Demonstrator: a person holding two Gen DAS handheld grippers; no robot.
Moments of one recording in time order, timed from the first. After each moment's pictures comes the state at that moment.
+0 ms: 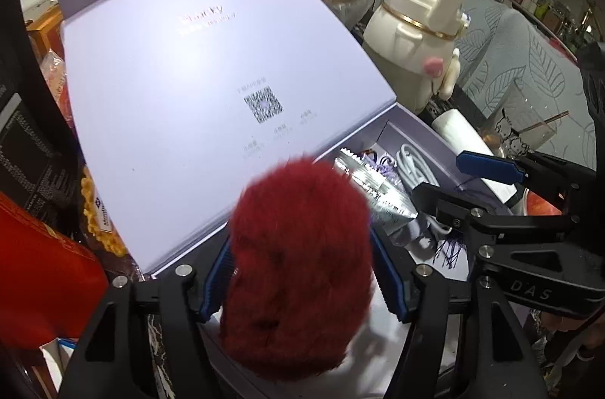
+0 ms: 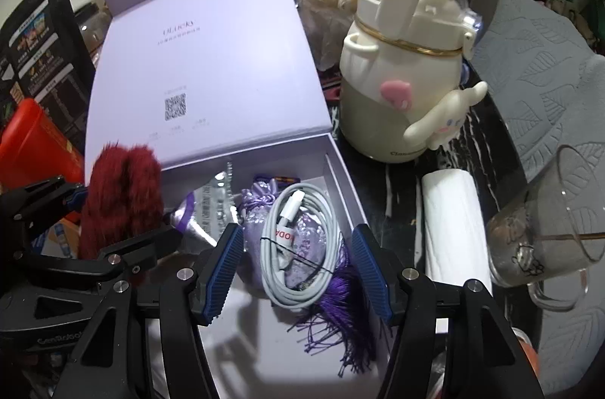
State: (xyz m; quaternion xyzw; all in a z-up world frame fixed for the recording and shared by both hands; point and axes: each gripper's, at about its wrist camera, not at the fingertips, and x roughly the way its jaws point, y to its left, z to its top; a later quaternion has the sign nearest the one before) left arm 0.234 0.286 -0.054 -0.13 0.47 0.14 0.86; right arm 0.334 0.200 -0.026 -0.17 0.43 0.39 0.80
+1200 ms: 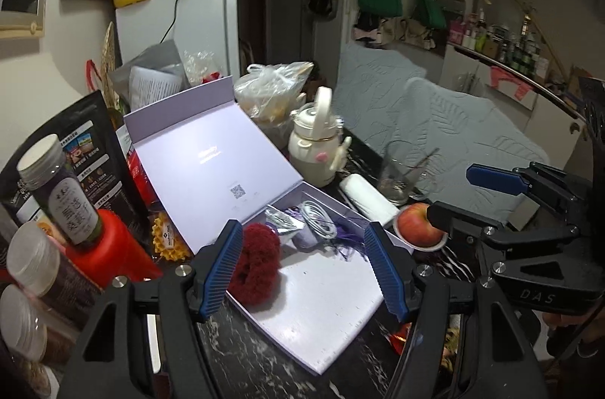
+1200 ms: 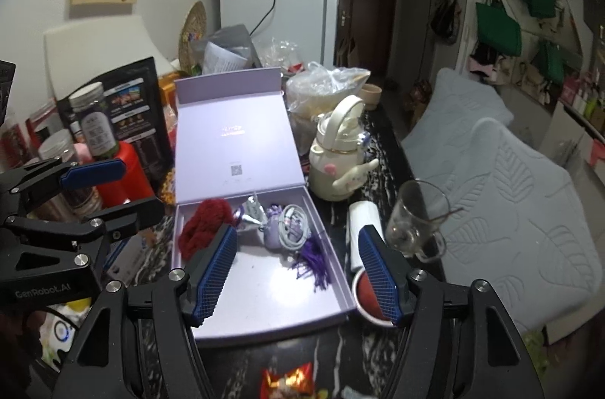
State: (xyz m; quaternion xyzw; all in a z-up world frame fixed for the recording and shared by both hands) left arm 0.115 0.187 0.102 -0.06 0.32 0.12 0.94; right arm 0.188 0.077 0.119 -0.14 0.29 0.37 0.87
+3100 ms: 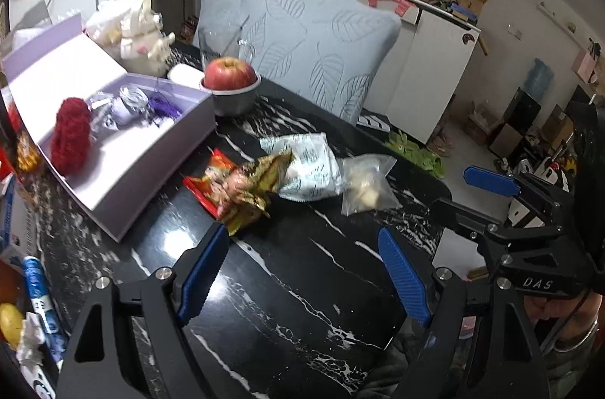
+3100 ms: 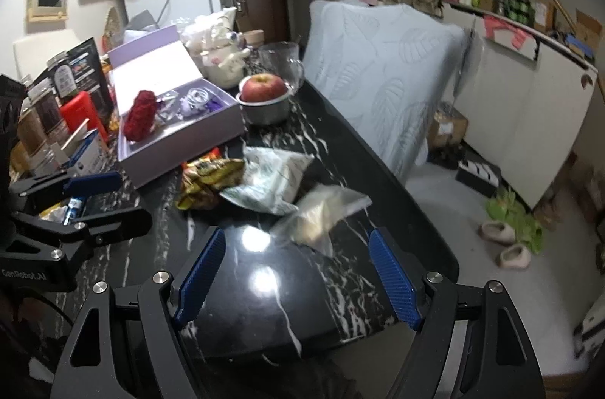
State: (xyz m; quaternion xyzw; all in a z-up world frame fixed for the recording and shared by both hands) left arm 0.015 0.002 -0.003 -0.04 0.39 -0.10 0.91; right arm 0.039 -0.150 -0.004 -0.03 0.35 0.20 0.91
